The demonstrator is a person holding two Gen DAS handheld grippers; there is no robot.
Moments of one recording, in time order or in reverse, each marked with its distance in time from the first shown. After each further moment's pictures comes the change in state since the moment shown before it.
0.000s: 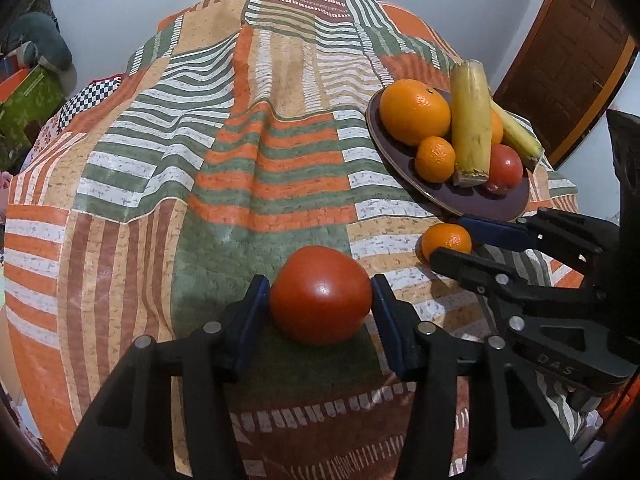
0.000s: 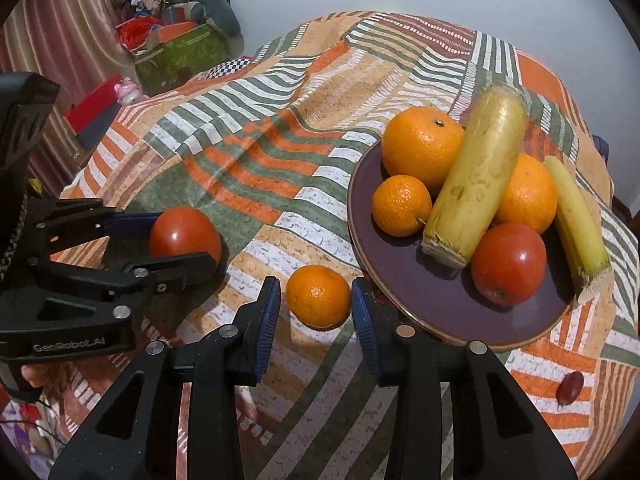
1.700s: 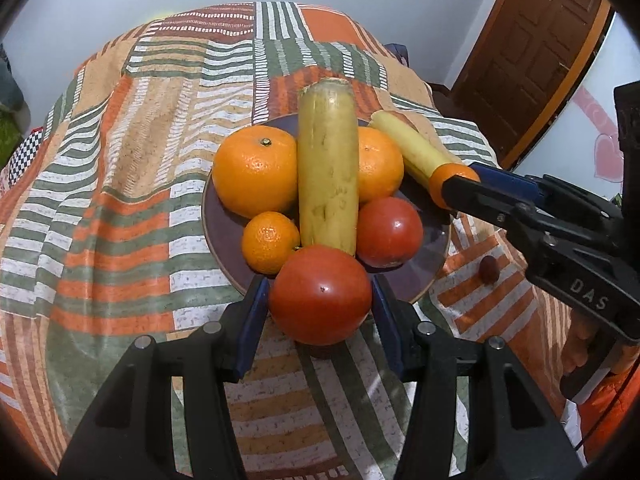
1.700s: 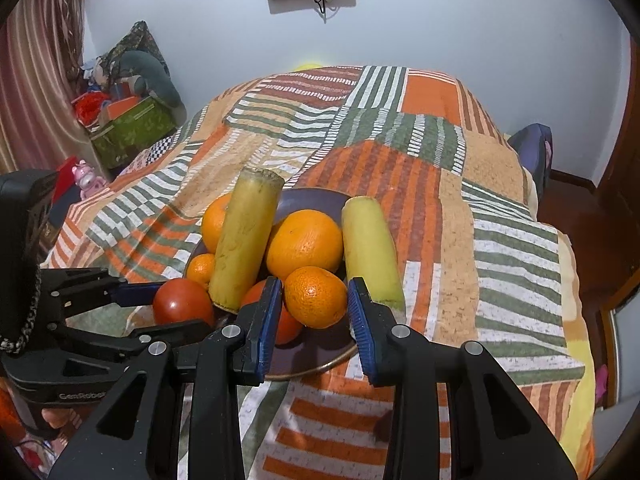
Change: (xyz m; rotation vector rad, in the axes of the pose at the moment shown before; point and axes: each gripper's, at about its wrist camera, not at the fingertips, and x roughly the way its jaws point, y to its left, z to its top) left arm 0.033 -0.110 0.062 0.104 -0.013 -0.105; right arm -0.070 -0.122 -0.004 0.167 -0.183 -0.095
